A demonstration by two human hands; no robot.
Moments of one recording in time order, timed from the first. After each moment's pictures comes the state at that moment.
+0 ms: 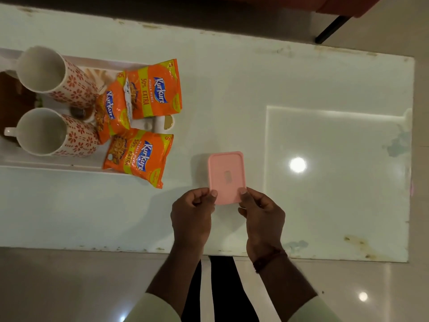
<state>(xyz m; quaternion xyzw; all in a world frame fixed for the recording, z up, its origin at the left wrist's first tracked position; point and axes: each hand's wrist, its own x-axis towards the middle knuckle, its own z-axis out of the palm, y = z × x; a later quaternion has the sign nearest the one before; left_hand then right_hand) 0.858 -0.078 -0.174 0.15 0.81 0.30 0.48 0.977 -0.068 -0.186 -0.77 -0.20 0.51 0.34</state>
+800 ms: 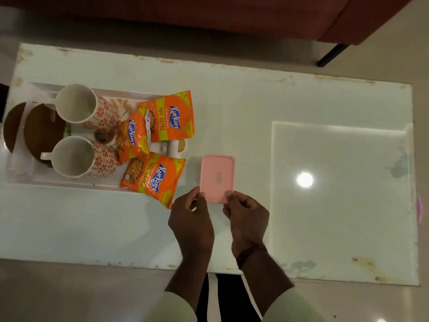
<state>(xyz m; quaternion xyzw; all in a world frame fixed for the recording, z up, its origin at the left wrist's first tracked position) 0.845 -0.055 -0.163 0.24 0.88 0.30 0.28 0.925 -0.035 -0.180 -0.77 -0.18 0.52 0.32</state>
